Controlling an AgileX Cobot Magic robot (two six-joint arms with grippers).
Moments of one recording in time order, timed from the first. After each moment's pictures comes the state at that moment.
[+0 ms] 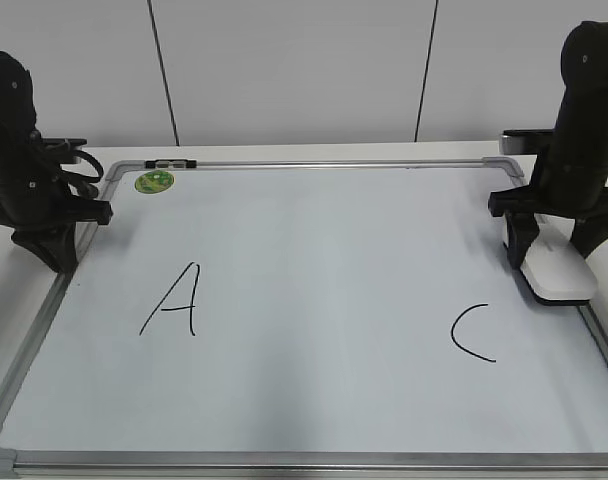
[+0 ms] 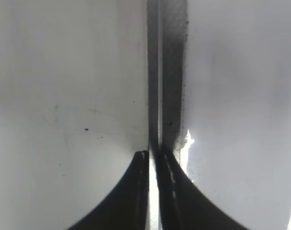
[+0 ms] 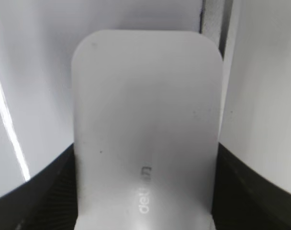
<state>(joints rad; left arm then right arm) -0.08 2.22 -1.62 0.00 1.00 -0.10 0.04 2.16 -1.67 -0.01 1.20 0.05</state>
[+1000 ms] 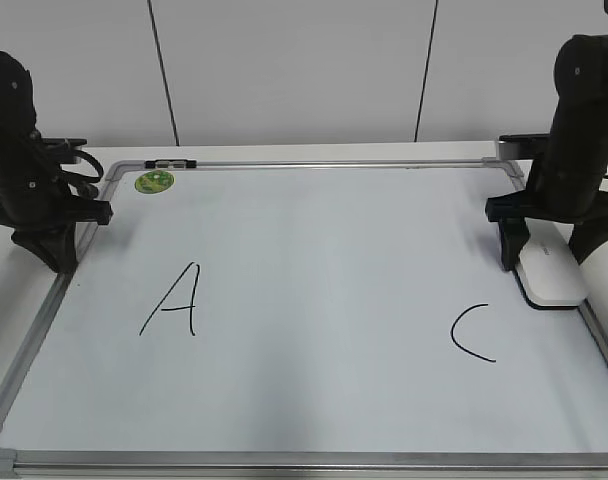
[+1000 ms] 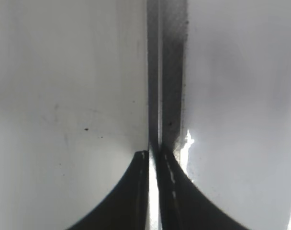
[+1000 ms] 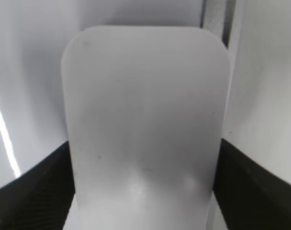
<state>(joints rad) -0.08 2.22 -1.62 0.00 1.00 -0.10 0.04 2.19 -1.67 -0.02 1.16 0.05</state>
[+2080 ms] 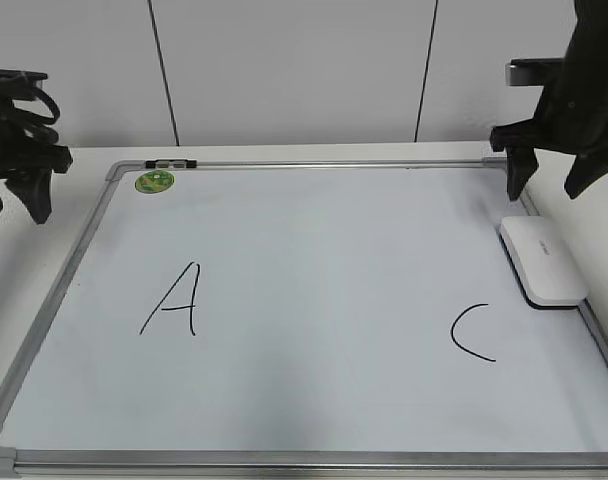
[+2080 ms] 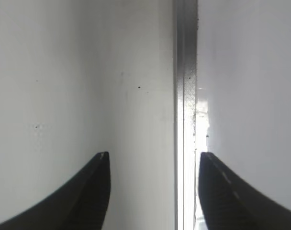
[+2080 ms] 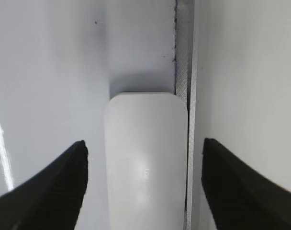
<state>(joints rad) -0.08 2.01 -1.63 0.08 1.12 -0.11 0.04 2.13 -1.86 -0.03 1.22 0.07</state>
